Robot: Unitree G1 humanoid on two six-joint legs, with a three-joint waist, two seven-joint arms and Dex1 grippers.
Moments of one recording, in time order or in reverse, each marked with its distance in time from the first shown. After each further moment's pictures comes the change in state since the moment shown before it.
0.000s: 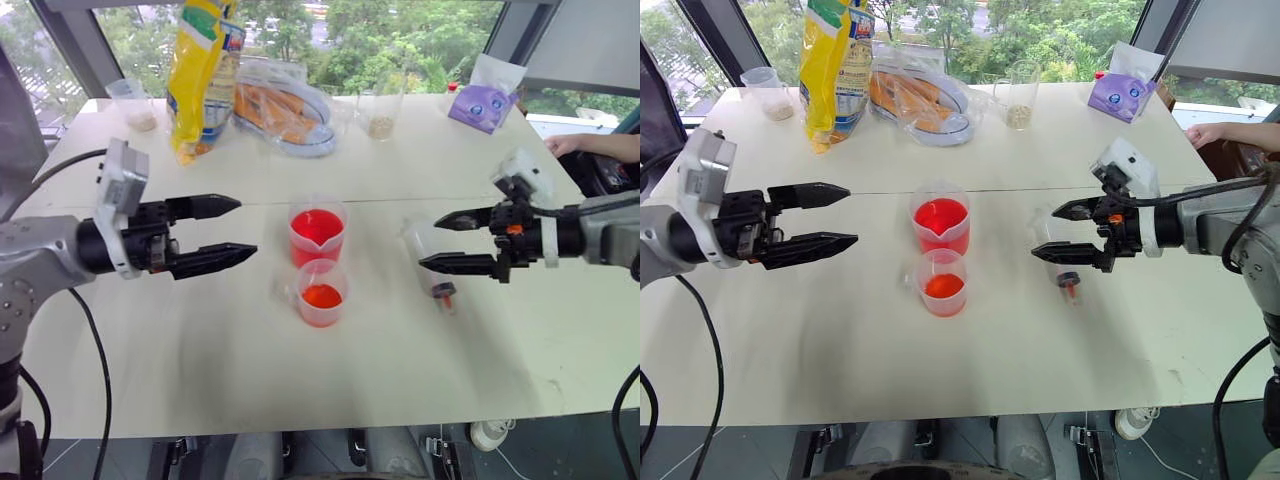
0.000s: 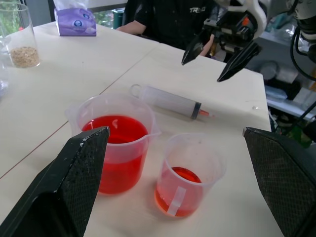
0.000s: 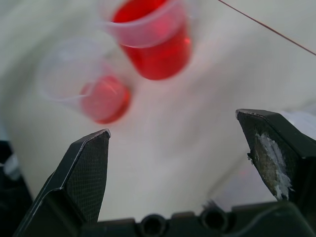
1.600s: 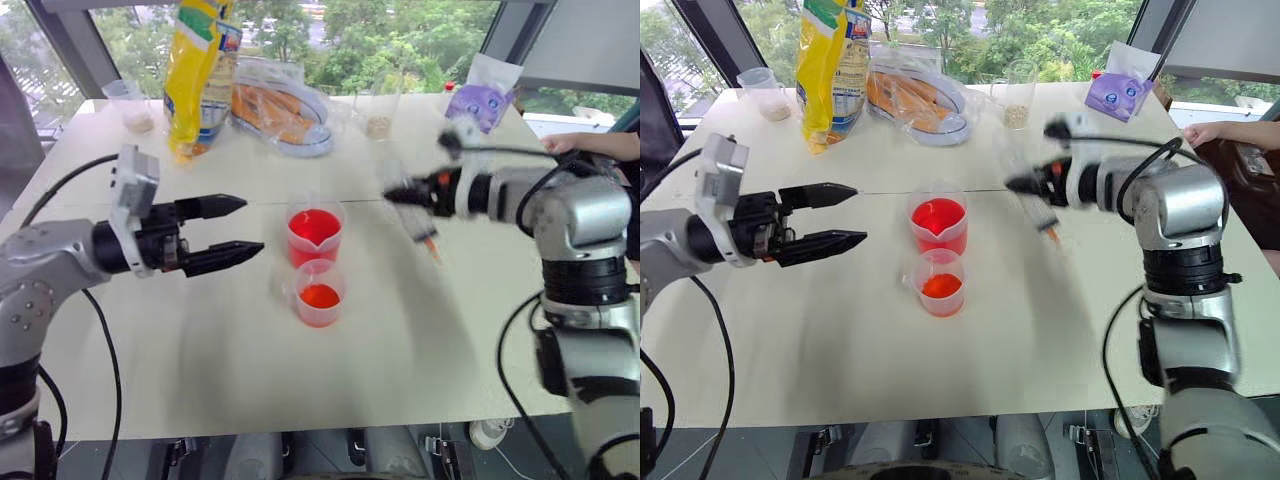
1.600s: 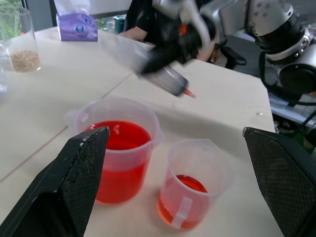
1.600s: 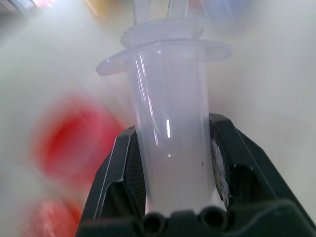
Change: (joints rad) left arm -0.049 -0.039 -0.044 0.047 0.052 -0.046 -0.013; right arm -0.309 0.583 -0.129 0.242 -0.210 -0.050 -0.250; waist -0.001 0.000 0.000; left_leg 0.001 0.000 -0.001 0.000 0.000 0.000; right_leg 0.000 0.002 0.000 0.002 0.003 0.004
